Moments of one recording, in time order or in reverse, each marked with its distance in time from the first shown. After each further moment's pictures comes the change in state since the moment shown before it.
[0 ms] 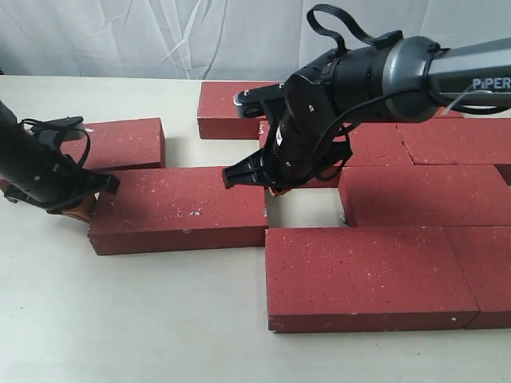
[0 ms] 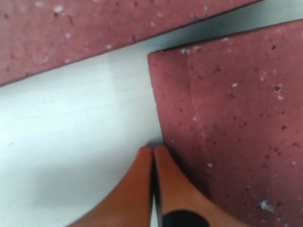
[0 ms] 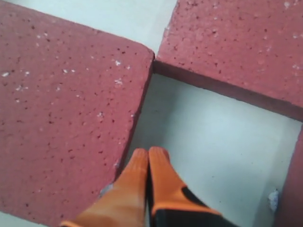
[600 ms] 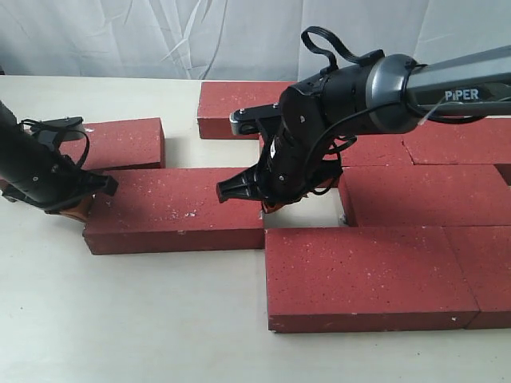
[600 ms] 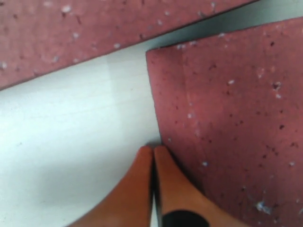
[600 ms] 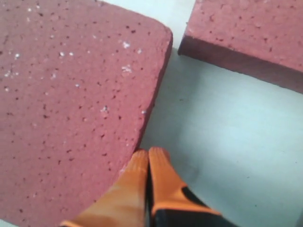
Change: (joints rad) left arm 0.000 0.000 0.000 0.018 0.000 0.000; right arm 0.000 0.051 0.000 0.142 -0.019 -0.090
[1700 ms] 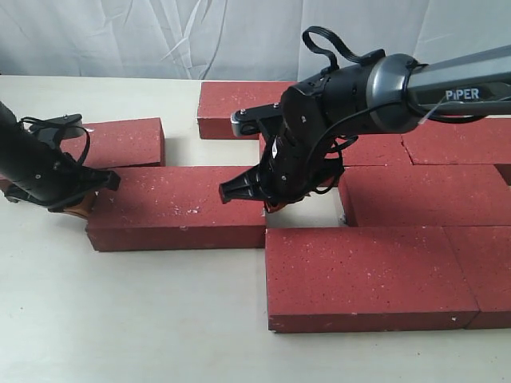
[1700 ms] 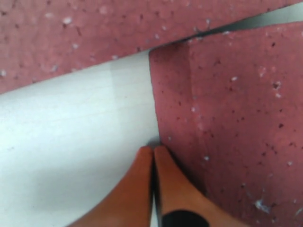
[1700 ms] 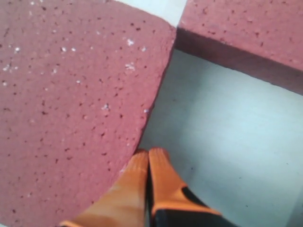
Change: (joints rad) left arm 0.000 0.000 0.000 -0.053 0.002 0.000; right arm -0.004 0.000 0.000 -0.019 0.005 -0.009
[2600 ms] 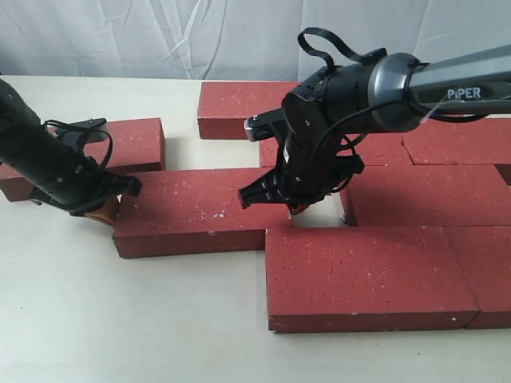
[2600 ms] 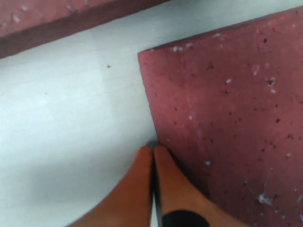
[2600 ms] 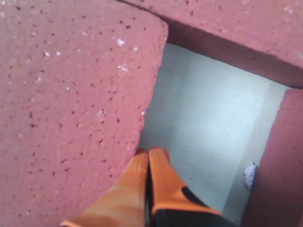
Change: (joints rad) left arm -0.080 0.000 0.000 -0.026 0.022 0.000; right arm -0.004 0.000 0.000 -0.180 0.102 0.120
